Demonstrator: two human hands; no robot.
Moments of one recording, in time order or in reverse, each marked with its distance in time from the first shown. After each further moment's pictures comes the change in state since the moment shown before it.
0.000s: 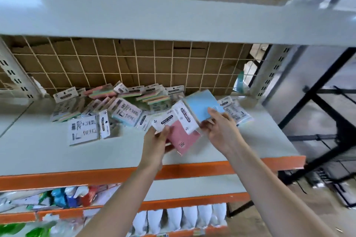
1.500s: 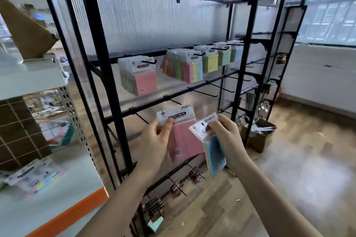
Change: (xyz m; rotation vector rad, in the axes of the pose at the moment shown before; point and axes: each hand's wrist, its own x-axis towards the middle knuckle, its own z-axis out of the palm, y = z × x) left_hand -0.228 -0.058 0.498 0.417 -0.675 0.583; right_hand -0.226 -0.333 -0.407 -0.616 0.414 -0.844
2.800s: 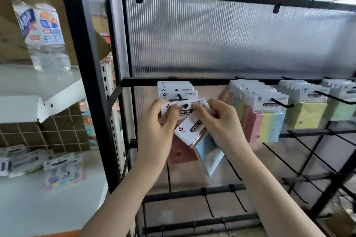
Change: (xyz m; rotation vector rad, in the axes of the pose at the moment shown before) left_hand 0.180 0.006 0.008 0.236 0.626 0.241; right_hand 0.254 0.005 0.099 0.058 -0.546 -0.292
